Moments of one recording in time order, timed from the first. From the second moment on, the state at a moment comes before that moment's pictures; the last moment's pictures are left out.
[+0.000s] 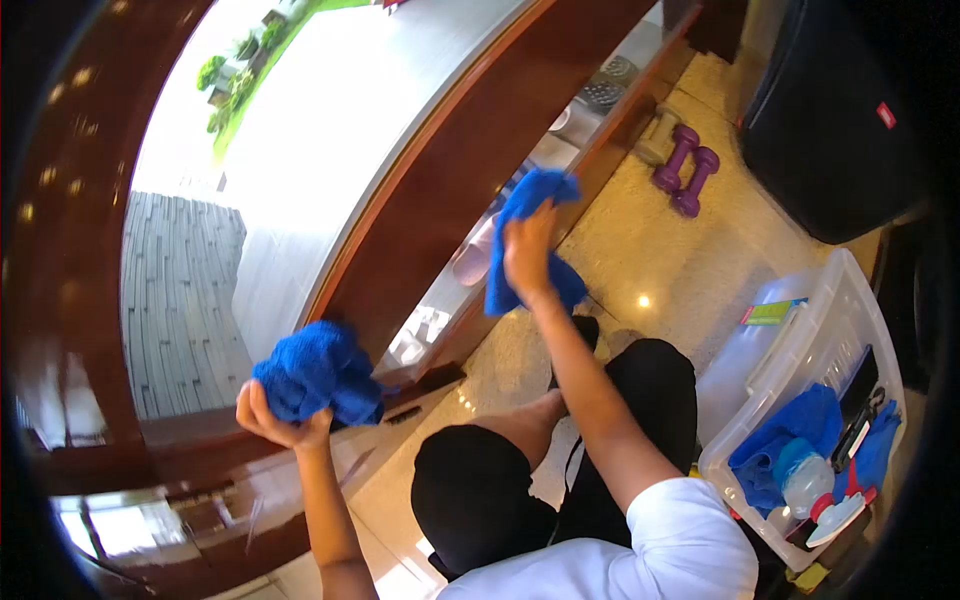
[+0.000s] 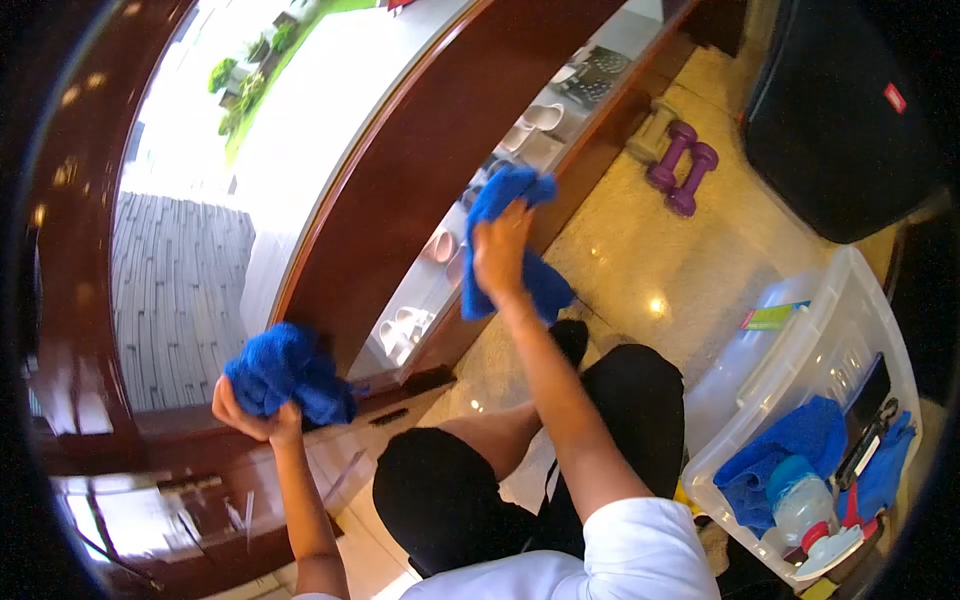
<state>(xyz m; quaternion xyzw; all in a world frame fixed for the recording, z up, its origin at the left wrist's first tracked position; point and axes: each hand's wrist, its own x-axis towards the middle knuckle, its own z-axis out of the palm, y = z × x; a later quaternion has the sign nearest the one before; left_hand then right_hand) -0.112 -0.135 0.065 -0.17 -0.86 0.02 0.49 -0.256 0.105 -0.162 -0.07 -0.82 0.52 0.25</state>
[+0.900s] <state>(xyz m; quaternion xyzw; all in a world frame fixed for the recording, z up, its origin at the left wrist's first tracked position) -0.121 -0.133 0.070 -0.25 -0.85 0.01 0.46 -0.123 -0.067 -0.103 -0.10 -0.67 0.70 0.24</state>
